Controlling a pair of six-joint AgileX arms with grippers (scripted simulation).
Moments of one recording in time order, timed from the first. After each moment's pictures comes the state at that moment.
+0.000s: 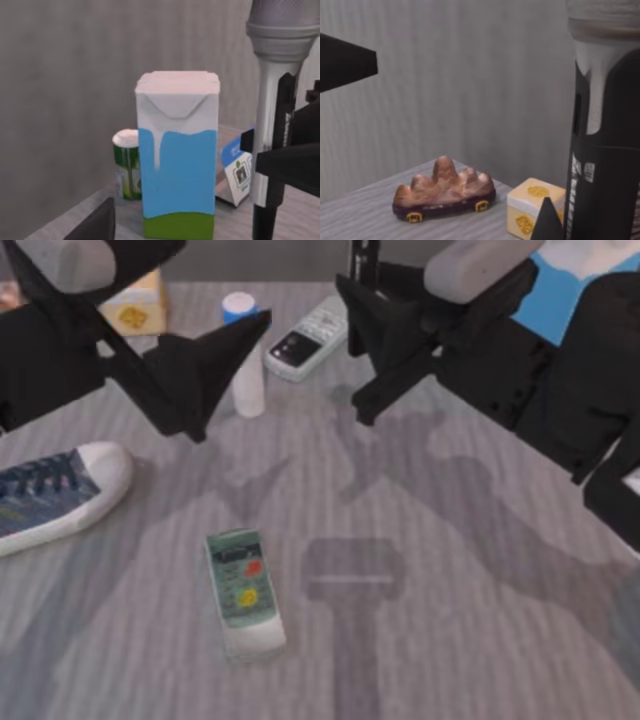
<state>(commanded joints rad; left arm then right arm) -0.31 1.11 0.73 0.34 0.62 0.07 0.63 1.52 0.82 0.75 -0.15 0.04</state>
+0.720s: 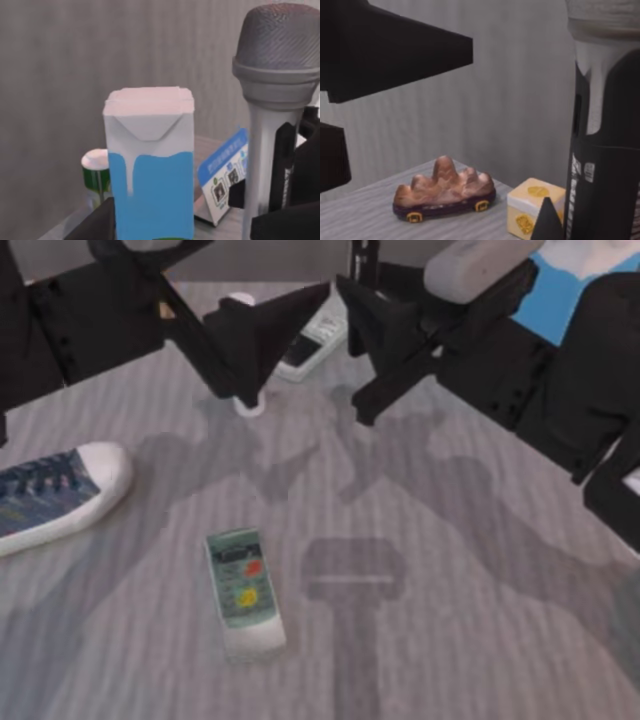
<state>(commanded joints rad) -0.38 1.28 0.85 0.39 0.64 0.07 0.63 1.52 0.82 0.75 -0.15 0.04</state>
